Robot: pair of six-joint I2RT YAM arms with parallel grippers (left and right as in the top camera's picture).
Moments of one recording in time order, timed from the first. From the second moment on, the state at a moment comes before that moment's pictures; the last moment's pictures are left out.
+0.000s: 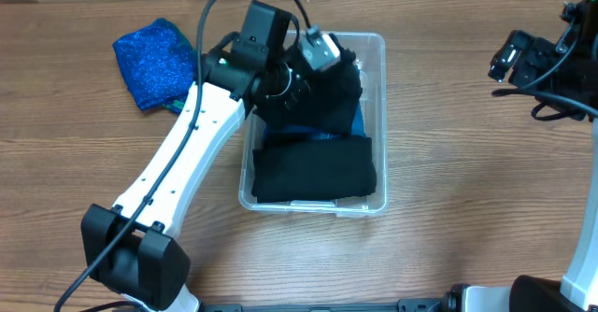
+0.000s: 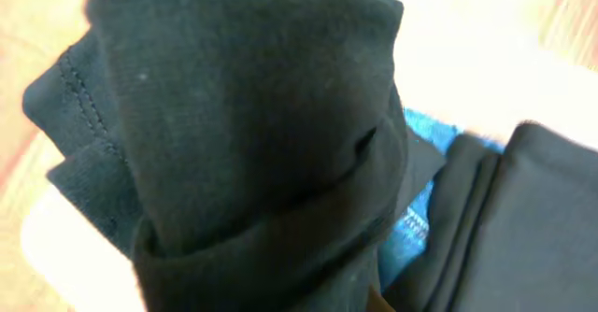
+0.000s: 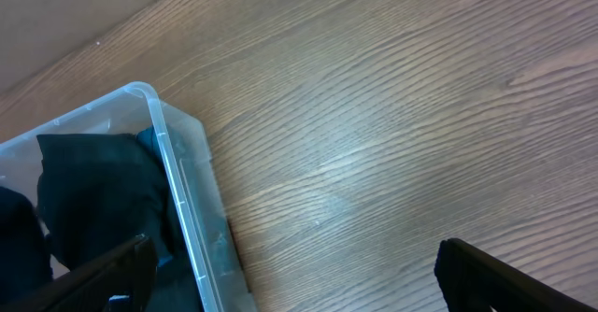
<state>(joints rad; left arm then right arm) -0.43 1.79 1.67 -0.83 0.24 0.58 -0.17 1.55 1.98 -1.45 -0.06 0.30</state>
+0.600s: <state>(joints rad) -0.50 1.80 1.67 -0.99 0.24 1.05 -0.17 1.55 1.98 -1.45 -0.06 0.30</state>
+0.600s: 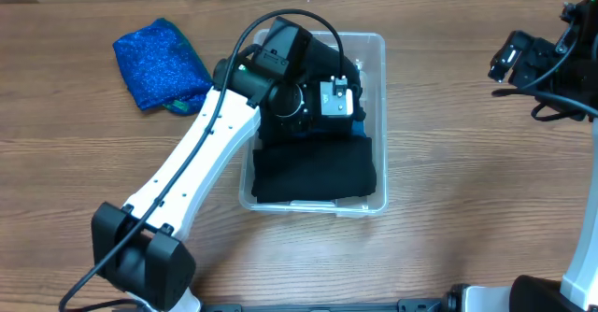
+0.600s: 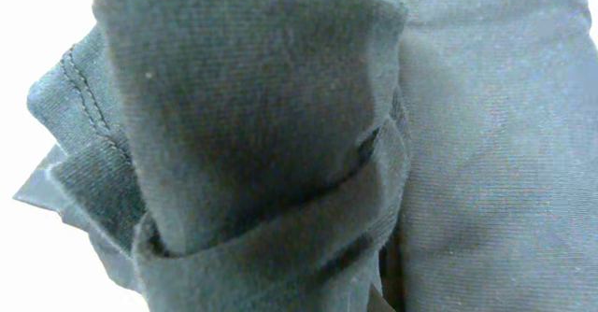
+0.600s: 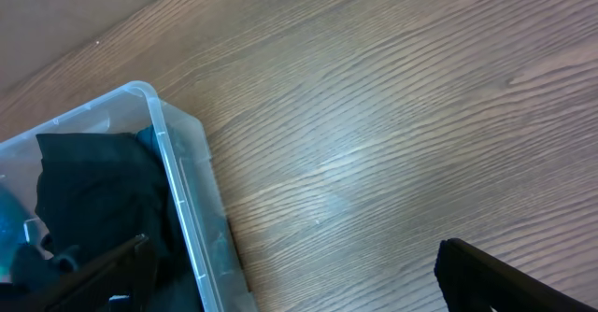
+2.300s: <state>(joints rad) -0.51 2.11 1.90 -1.06 0.17 0.16 -0.17 1.55 1.98 -1.45 -0.06 0.30</state>
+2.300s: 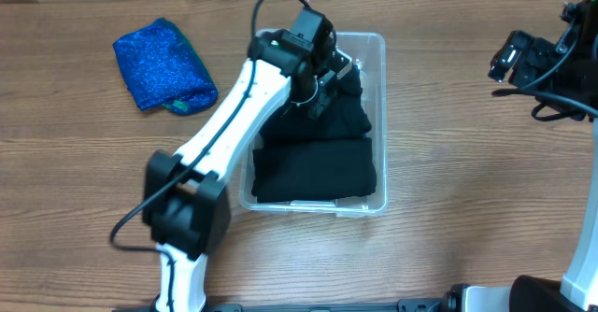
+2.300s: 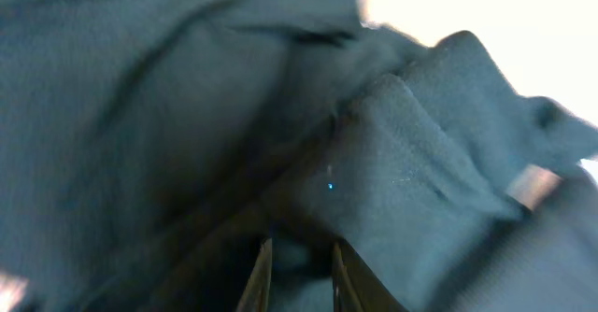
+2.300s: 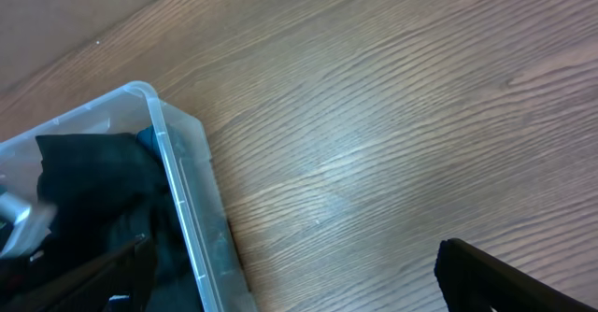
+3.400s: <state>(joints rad) 0.09 1.79 2.13 -1.23 0.24 0.03 -0.17 1.55 1.98 -1.46 -0.06 0.30</state>
